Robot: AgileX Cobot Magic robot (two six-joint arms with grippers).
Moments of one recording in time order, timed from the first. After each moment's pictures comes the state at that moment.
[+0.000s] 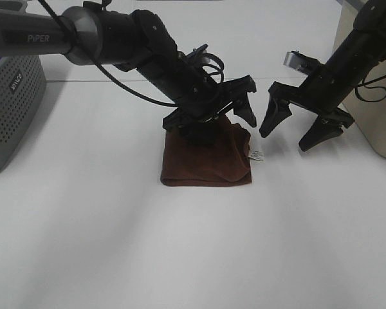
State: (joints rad) left arm -0.56 2.37 -1.88 -0.71 0.69 -0.10; right arm 0.04 2.22 -1.62 0.48 1.05 -0.27
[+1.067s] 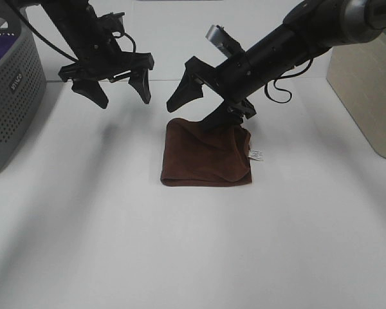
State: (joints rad) left arm -0.29 2.37 -2.10 -0.27 1.10 -0.10; right arm 0.28 2.27 -1.66 0.93 0.91 -0.49
